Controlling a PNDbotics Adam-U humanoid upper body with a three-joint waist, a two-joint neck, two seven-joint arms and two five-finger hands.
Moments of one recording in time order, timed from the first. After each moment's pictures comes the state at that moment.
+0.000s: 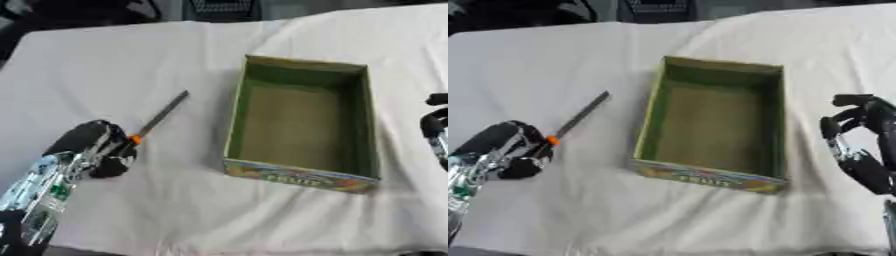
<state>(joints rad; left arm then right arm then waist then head) -0.10 0.52 -0.11 -1.70 -0.97 0.33 -0.42 -0.10 -0.30 -0.11 -1.85 0.41 -0.21 0.13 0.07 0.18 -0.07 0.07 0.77</state>
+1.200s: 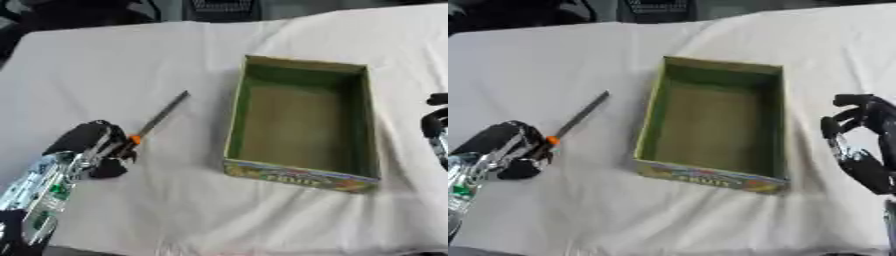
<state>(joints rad) -0.10 0.52 -0.11 -1.70 -1.00 0.32 -0.45 -0.10 -0.30 -0.11 -1.85 0.41 -0.21 0.13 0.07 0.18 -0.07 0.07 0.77</state>
